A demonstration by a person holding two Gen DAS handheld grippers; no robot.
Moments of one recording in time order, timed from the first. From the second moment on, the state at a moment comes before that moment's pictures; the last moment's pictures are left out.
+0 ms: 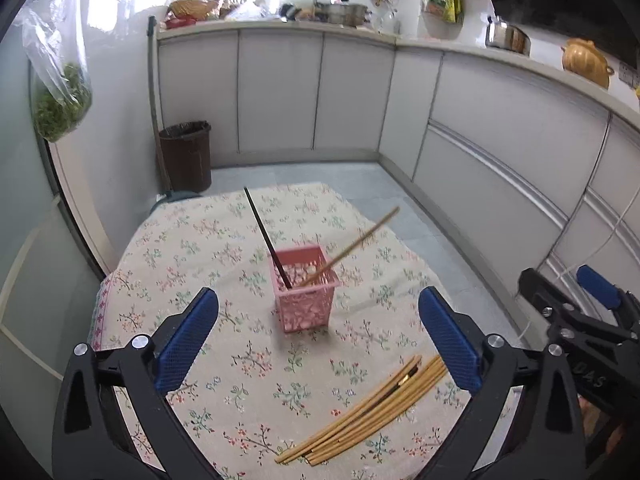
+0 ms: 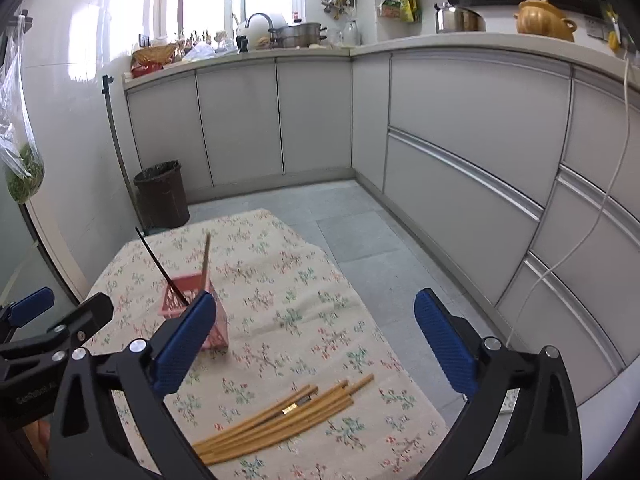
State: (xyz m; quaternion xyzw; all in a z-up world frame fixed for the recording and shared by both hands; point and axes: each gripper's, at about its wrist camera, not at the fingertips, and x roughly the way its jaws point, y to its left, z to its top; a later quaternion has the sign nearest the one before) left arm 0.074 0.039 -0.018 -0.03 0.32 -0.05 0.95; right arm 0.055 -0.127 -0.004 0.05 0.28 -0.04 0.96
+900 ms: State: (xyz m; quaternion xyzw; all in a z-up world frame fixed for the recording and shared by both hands) left arm 0.176 -0.095 -0.176 0.13 0.61 -0.13 0.77; right arm 0.018 -0.264 -0.129 0.29 0.49 -0.08 0.82
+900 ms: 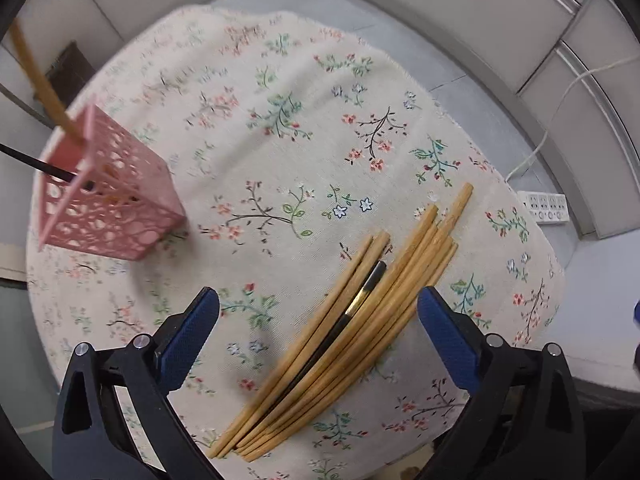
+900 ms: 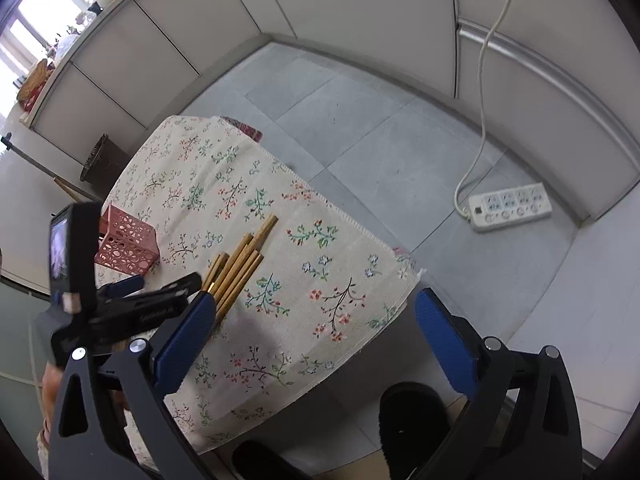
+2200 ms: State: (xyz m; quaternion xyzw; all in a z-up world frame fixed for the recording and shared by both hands) left arm 0.178 -0.072 -0.201 0.18 0.56 -0.12 0.80; right arm 0.047 -0.260 -0.165 0.31 0.54 -0.11 0.78
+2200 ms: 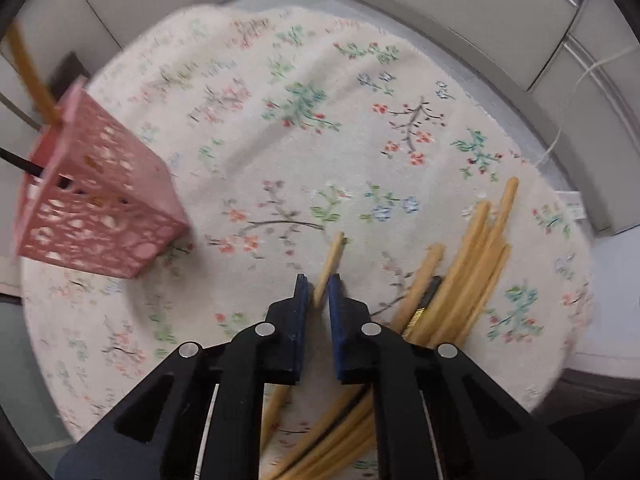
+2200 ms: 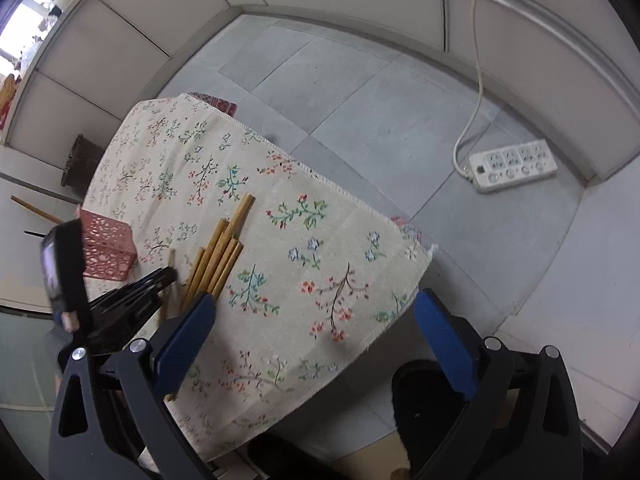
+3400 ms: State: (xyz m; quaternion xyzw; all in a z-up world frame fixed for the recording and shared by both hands) left arm 0.087 0.027 -0.072 0.08 0.43 -0.09 0.90; right arm 0.155 -0.229 -0.231 0.53 0.51 -0.10 0.67
